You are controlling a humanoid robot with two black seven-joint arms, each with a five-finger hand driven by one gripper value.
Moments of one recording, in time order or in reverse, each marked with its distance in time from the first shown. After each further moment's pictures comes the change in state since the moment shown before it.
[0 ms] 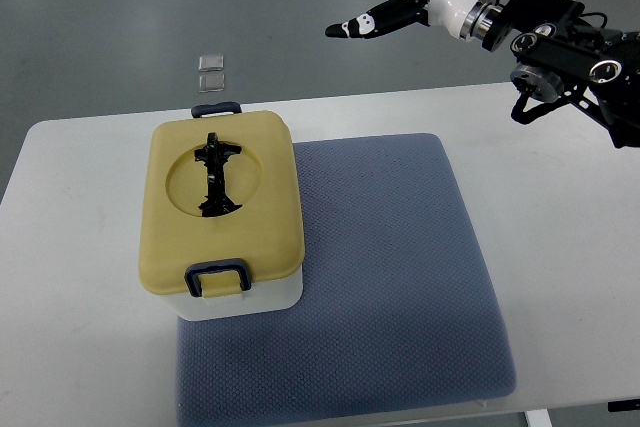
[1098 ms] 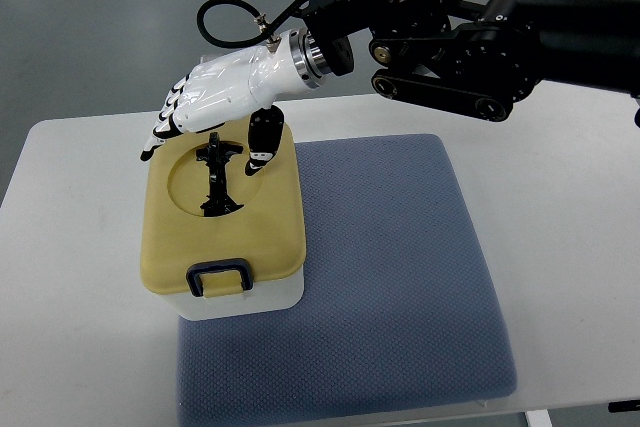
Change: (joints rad) left arm 0.000 0.000 0.000 0.000 0.000 0.000 0.000; right arm 0.316 0.244 -0.181 0.158 -0.881 -0.079 0.004
